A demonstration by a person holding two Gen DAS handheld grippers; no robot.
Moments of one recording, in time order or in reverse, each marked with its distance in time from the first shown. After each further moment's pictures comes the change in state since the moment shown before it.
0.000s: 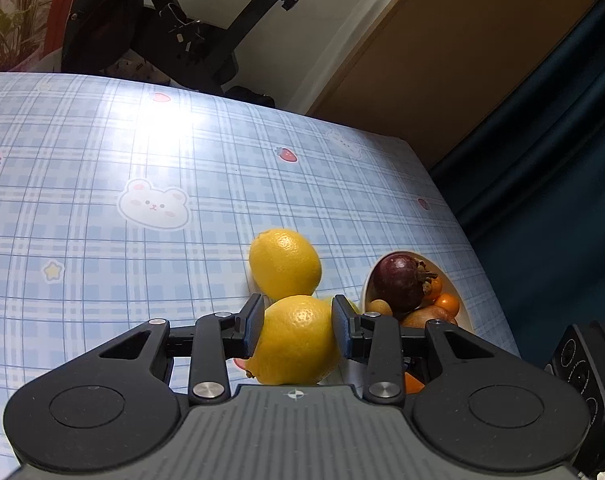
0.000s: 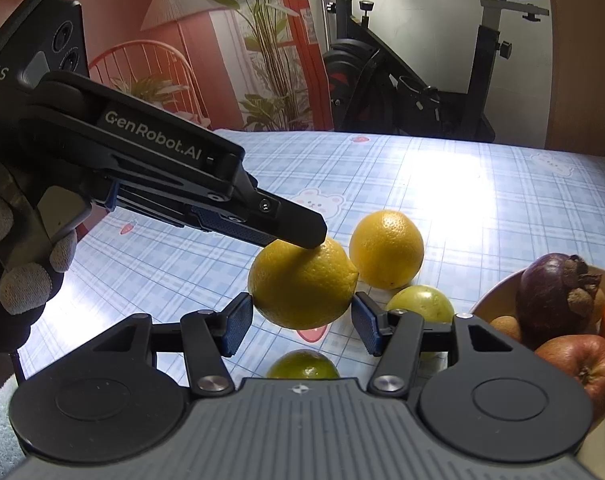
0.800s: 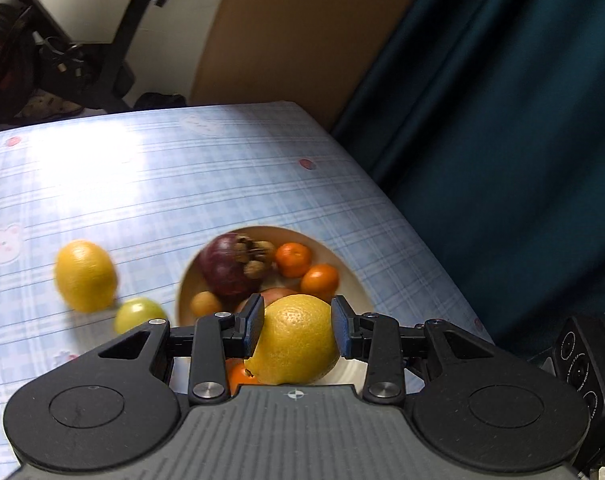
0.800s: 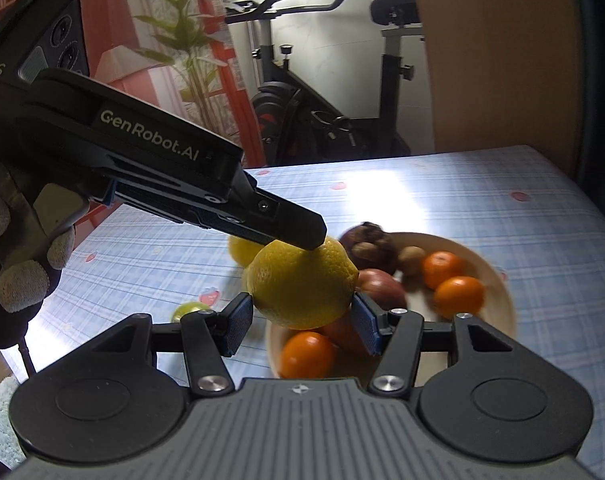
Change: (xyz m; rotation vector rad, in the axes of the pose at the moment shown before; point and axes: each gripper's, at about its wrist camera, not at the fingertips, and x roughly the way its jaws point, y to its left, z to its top) left arm 0.049 -0.150 -0.023 0.243 0.059 -0.080; right arm -0.123 -0.074 -0.046 0.129 -0.116 -0.148
